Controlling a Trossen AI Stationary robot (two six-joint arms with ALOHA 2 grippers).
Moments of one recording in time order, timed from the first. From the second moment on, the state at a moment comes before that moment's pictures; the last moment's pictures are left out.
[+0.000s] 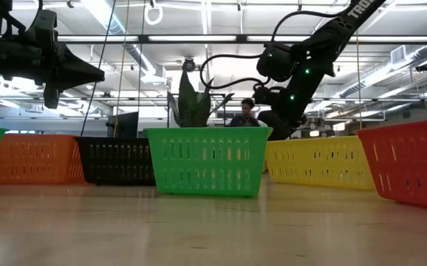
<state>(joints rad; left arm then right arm) -0.12 0.06 0.03 0.04 -0.64 -0.52 -0.39 1.64 0.92 -0.23 0.28 0.07</state>
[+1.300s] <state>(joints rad) -0.12 0.06 0.03 0.04 -0.64 -0.52 -0.24 1.64 0.92 -0.25 0.38 -0.24</state>
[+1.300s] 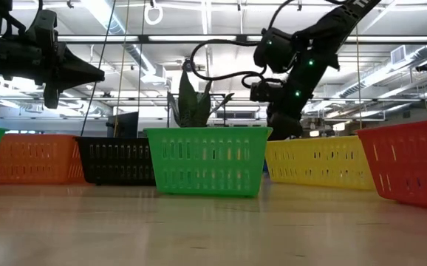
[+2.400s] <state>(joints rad) -0.12 0.06 0.03 0.04 -0.64 -0.52 -0.37 1.50 0.92 -0.85 0.64 0.66</state>
